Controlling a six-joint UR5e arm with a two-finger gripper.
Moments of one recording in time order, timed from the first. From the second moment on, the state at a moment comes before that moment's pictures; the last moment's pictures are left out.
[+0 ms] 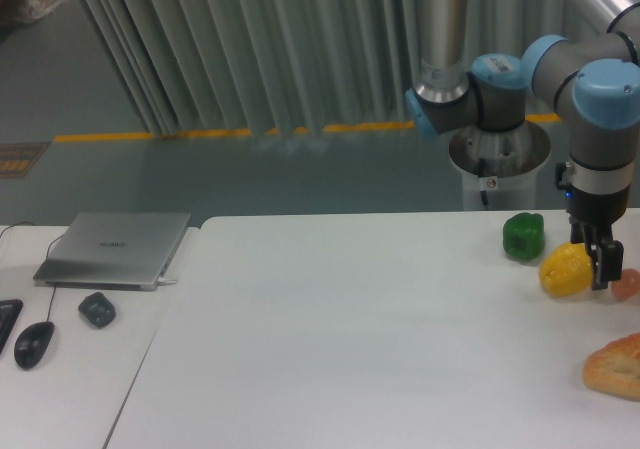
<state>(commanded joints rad) 2.51 -1.79 -1.54 -1.35 1.54 1.76</state>
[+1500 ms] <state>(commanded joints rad) 2.48 -1.94 -1.53 -1.09 1.71 1.45</state>
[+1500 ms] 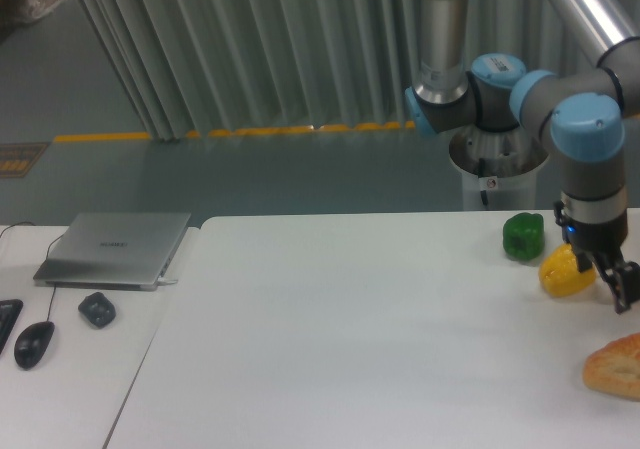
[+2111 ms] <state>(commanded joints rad) 2.48 -2.10 -1.49 -1.04 1.78 1.45</state>
